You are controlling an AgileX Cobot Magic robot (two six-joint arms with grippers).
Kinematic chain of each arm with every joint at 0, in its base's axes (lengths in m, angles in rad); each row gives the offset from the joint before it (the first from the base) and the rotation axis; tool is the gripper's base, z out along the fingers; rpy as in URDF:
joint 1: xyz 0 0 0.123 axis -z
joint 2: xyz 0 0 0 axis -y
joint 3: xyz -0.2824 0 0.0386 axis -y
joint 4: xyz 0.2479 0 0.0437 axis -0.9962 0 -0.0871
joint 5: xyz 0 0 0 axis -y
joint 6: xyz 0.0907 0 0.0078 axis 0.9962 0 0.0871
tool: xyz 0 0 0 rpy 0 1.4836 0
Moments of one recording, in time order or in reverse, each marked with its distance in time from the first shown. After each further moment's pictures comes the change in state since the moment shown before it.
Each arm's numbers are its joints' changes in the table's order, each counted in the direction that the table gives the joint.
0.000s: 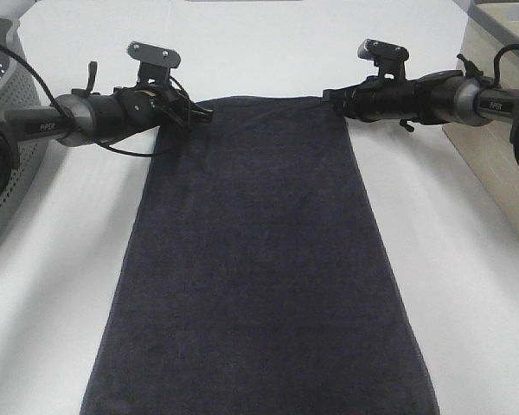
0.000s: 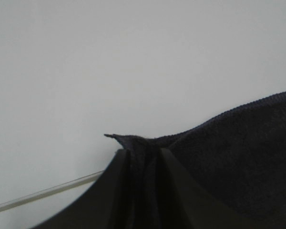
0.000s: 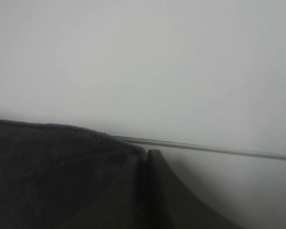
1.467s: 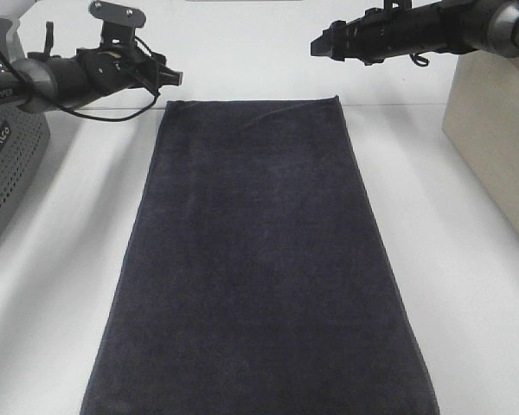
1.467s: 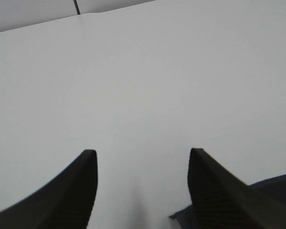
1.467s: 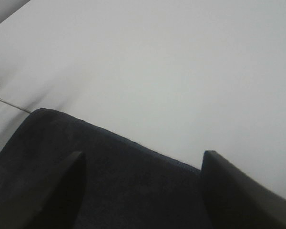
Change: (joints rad) left arm -0.073 0.103 0.000 -0.045 -0.028 0.001; right arm 0.000 0.220 0.000 0.251 -0.253 0.160
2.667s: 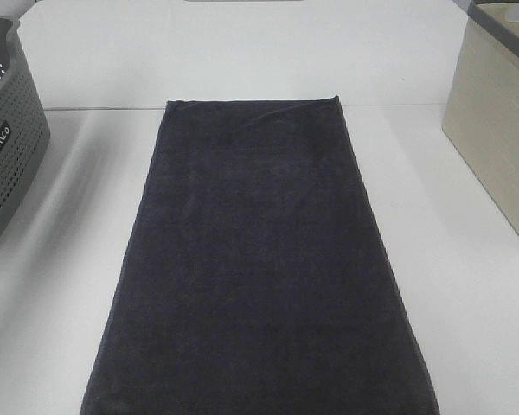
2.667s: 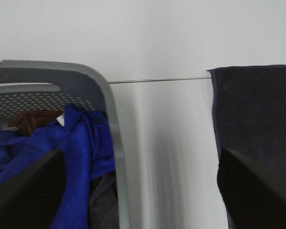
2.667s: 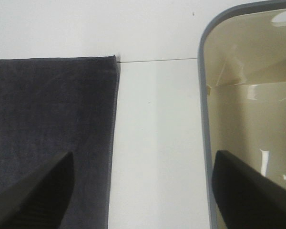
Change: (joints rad) left arm -0.177 0.641 0.001 -0.501 -1.239 -0.651; right arm 0.139 0.562 -0.006 0.871 -0.671 0.959
